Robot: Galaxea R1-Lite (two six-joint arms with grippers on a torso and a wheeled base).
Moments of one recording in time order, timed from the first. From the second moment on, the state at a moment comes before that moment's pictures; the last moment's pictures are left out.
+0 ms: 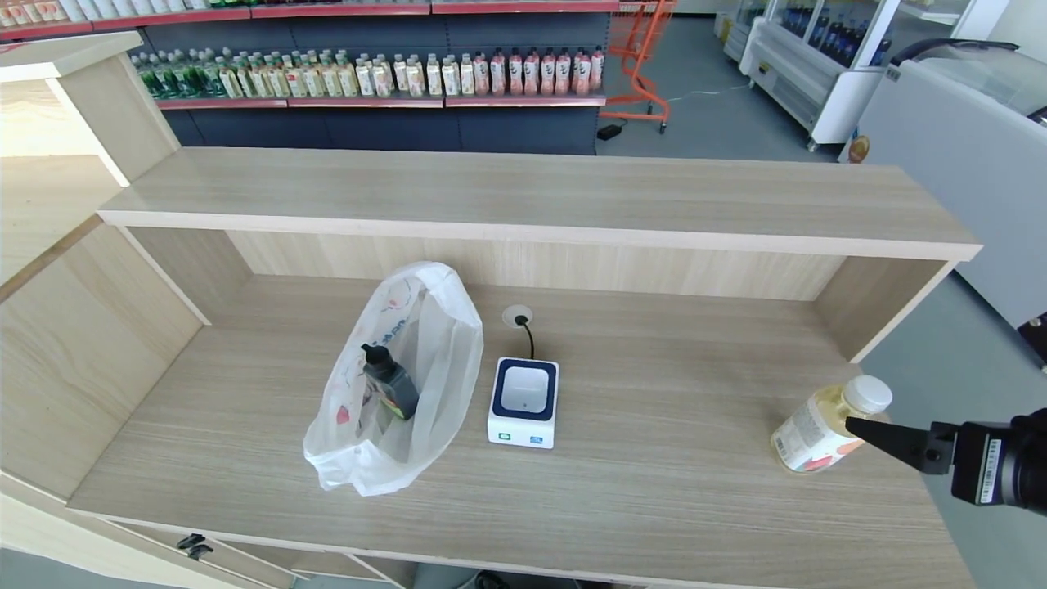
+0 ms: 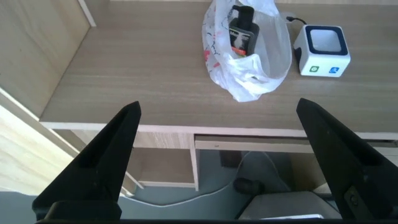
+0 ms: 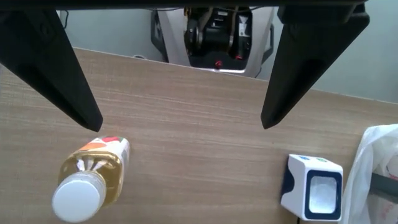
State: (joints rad) left arm 0.00 0.00 0.00 0.00 -0.06 0.03; right arm 0.13 1.12 -0.48 -0.18 0.07 0.15
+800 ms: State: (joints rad) left arm 0.00 0.00 0.00 0.00 -0.06 0.03; right arm 0.13 1.07 -0.46 -0.15 -0.01 0.15
